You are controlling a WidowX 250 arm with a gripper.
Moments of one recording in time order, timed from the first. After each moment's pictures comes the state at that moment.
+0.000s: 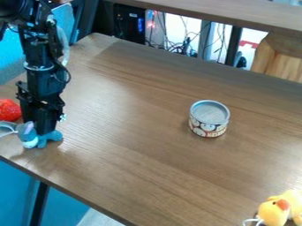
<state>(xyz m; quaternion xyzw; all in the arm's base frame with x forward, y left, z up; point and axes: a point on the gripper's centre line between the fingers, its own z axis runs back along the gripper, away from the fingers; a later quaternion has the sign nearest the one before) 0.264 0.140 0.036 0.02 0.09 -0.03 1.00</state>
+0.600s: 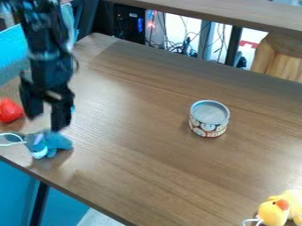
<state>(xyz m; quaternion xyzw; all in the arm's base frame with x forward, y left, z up) 0.258 0.108 0.082 0.04 0.03 -0.01 1.00</state>
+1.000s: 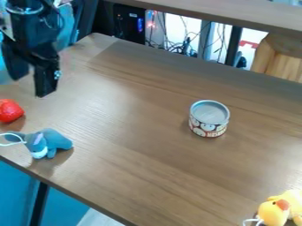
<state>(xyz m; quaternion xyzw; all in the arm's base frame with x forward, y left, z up) 0.251 0.118 0.136 0.09 0.01 -0.05 1.00</state>
